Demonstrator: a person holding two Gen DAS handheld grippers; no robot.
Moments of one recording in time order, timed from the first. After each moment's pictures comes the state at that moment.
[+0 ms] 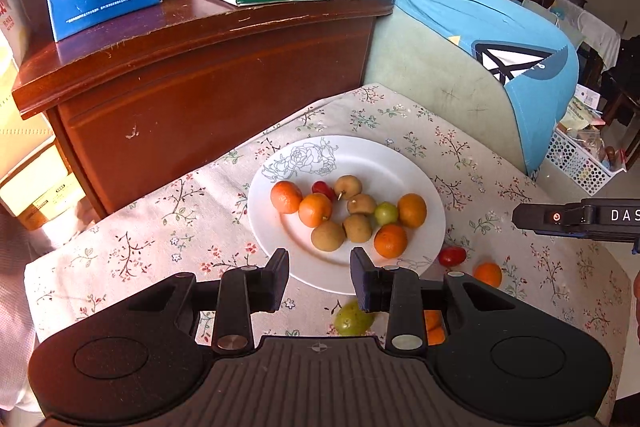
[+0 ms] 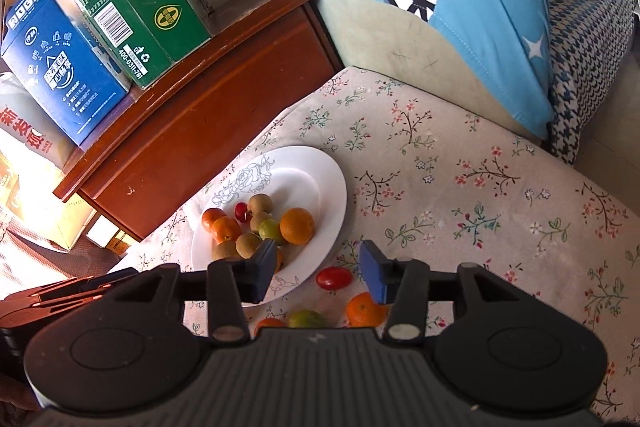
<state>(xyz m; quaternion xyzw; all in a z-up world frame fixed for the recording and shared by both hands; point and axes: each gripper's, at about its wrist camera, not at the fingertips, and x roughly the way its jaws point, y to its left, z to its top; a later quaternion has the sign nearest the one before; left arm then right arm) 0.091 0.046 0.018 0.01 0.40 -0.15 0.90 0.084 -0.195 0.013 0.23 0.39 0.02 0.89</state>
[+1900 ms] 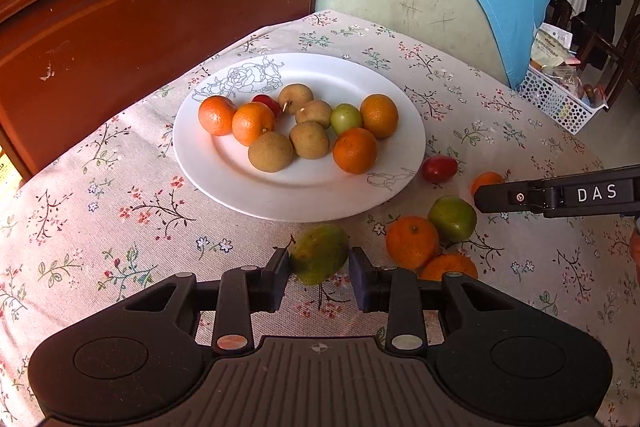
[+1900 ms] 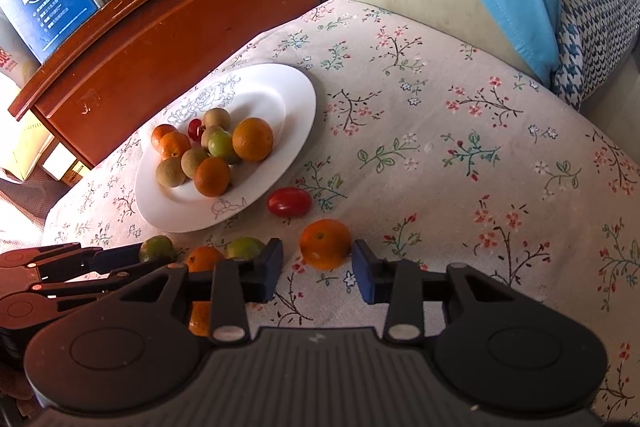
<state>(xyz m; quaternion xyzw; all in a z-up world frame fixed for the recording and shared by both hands) 0.088 0.017 -0.058 0.06 0.42 -0.21 0.88 0.084 -0.179 -0.047 0.17 0.45 0.02 0.88</state>
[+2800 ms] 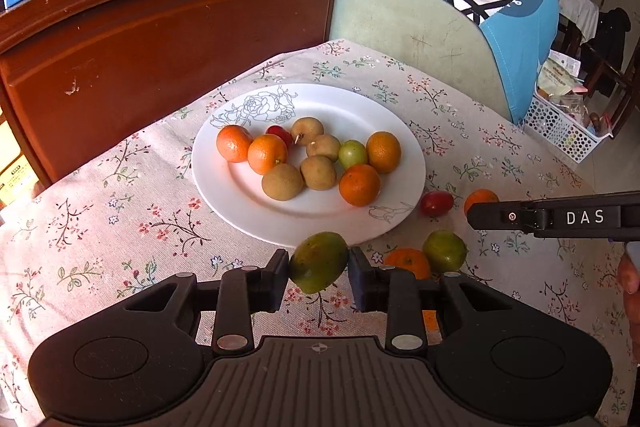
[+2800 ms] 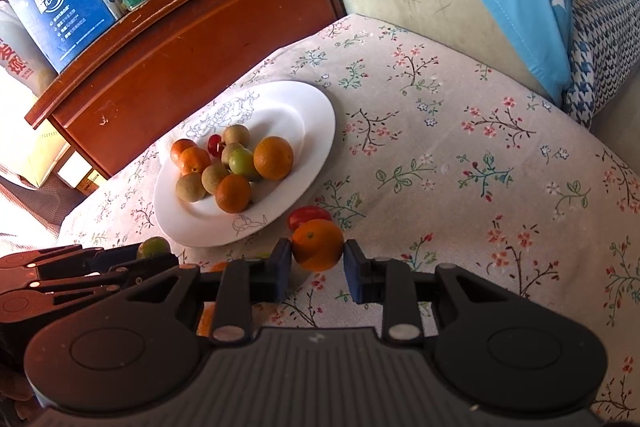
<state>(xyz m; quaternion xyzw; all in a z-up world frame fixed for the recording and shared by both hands) 0.085 0.024 -0.033 0.02 0.40 -0.19 0.89 0.085 -0.177 -0.035 0.17 0.43 0.04 0.89</state>
